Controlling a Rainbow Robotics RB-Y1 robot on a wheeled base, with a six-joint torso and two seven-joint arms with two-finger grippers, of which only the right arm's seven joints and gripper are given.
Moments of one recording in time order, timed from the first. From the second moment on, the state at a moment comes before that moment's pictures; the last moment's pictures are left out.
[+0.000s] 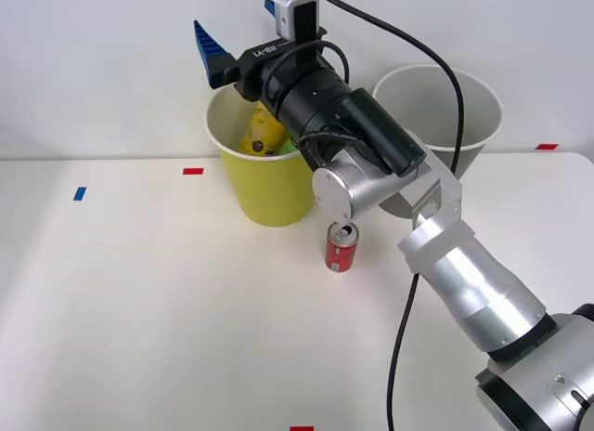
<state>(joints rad) -0.75 -0.15 0.43 -1.39 -0.47 -0.02 1.59</state>
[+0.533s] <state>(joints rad) -0.71 -0.18 0.42 -1.49 -0.46 -0.04 1.60</state>
